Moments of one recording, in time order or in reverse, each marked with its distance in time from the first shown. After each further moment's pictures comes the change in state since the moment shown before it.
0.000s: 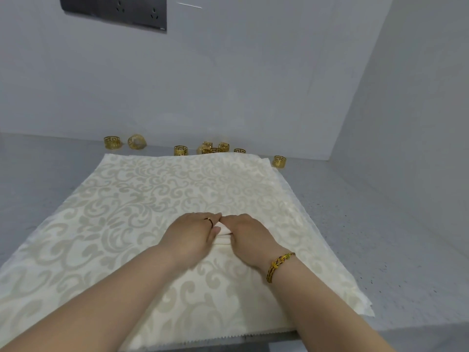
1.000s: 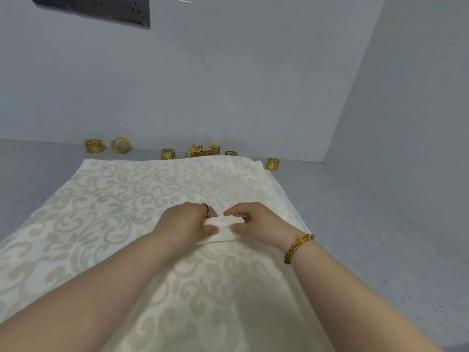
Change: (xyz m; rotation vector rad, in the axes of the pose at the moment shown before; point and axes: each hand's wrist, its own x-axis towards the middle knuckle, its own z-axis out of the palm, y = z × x) left_hand 0.043 0.002 -0.017 -0.064 0.047 -0.056; right_hand 0.016 0.038 -0.041 0.550 0.028 0.081
